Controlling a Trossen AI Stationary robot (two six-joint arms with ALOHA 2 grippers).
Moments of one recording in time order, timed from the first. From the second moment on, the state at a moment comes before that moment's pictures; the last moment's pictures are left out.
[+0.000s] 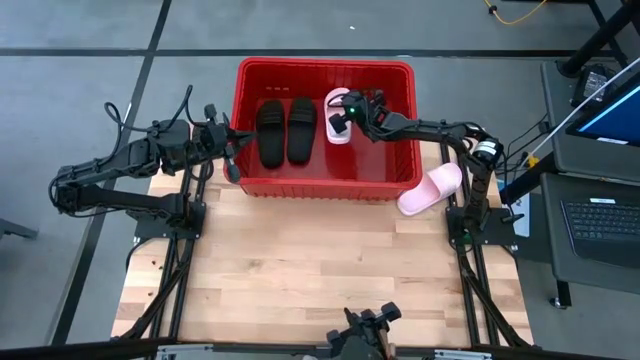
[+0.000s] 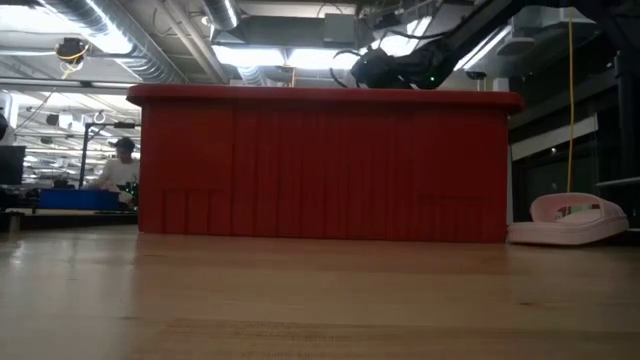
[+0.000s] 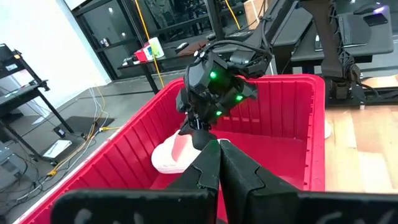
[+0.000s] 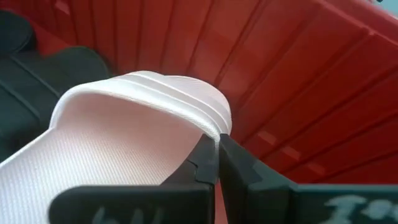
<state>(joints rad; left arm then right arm) 0.21 0.78 1.04 -0.42 -0.33 0.25 -0.57 1.91 1.35 -0.02 0.62 0.02</state>
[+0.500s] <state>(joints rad) 0.21 0.78 1.04 -0.42 -0.33 0.25 -0.58 1.97 1.35 0.05 0.60 0.02</state>
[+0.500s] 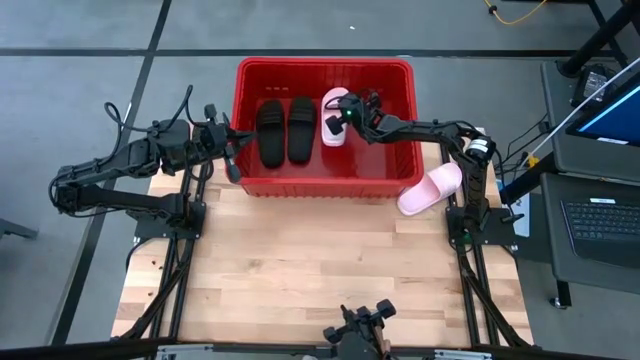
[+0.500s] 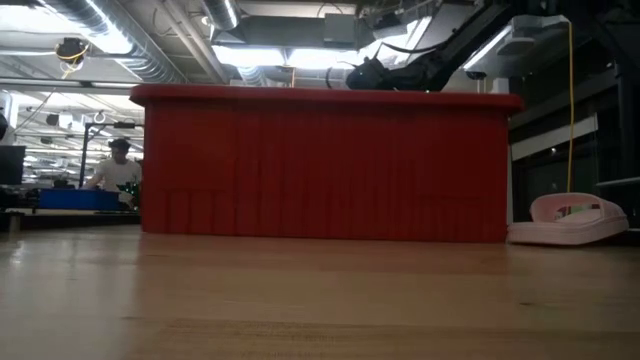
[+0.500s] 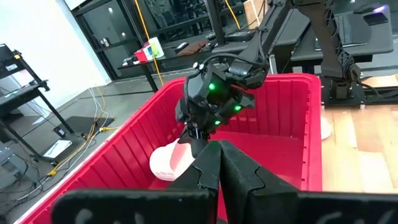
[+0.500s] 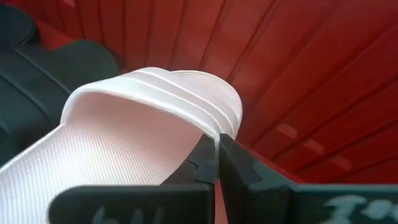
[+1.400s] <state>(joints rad) 0.21 0.78 1.04 -0.42 -0.33 0.25 -0.58 1.97 1.36 -0.02 0.55 0.08</state>
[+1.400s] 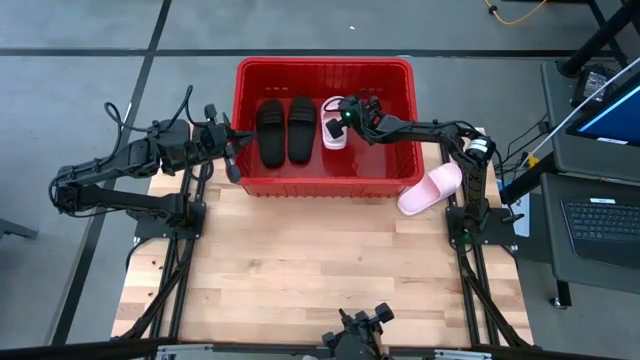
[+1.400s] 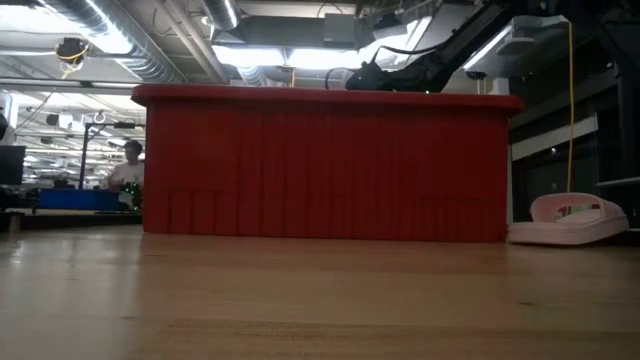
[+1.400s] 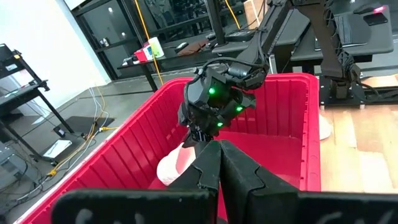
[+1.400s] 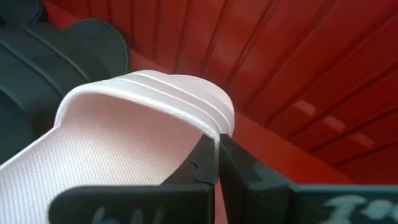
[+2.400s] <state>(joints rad) 0.21 0.78 1.04 -0.42 -0.33 0.25 -0.57 1.97 1.19 0.27 0.58 0.13</state>
